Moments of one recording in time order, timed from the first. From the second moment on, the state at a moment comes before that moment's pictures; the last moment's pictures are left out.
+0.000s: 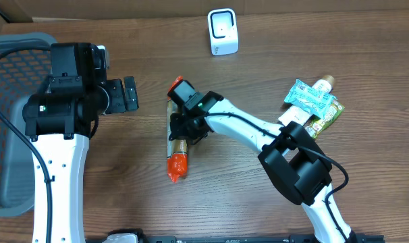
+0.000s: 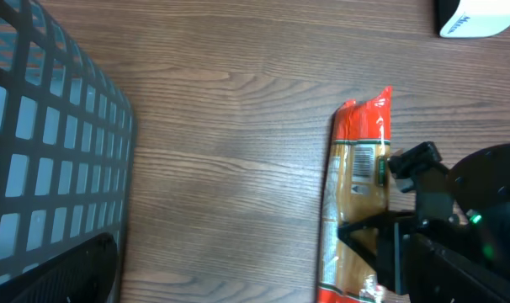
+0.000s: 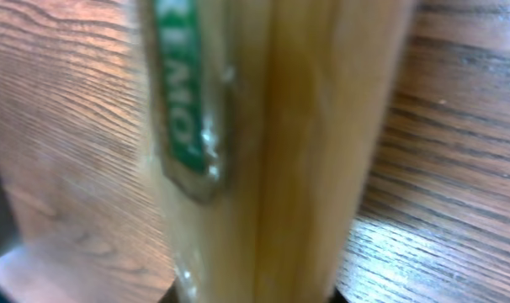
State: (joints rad) left arm 0.03 1.37 1.57 -1.18 -0.05 -0.09; right arm 0.79 2.25 1.70 -0.68 -0.35 0.73
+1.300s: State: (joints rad) left arm 0.03 1.37 1.57 -1.18 -0.05 -0.09; right arm 0.21 1.89 1.60 -1.21 -1.14 -0.40
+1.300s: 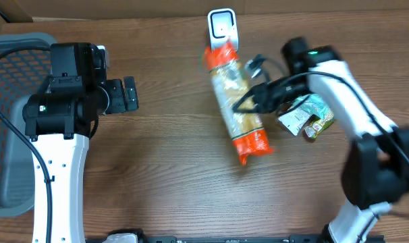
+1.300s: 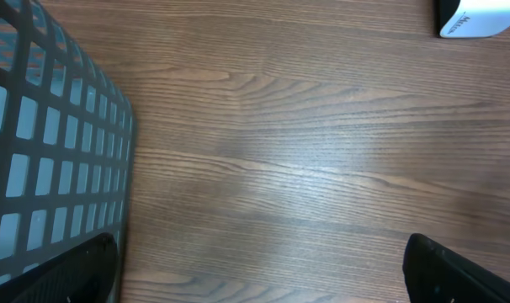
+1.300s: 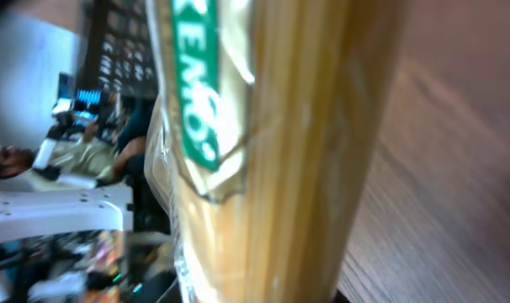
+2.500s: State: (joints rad) left arm 0.03 1.37 1.57 -1.18 -0.05 -0.09; right arm 0.58 1.94 1.91 -0.62 0.56 -0.18
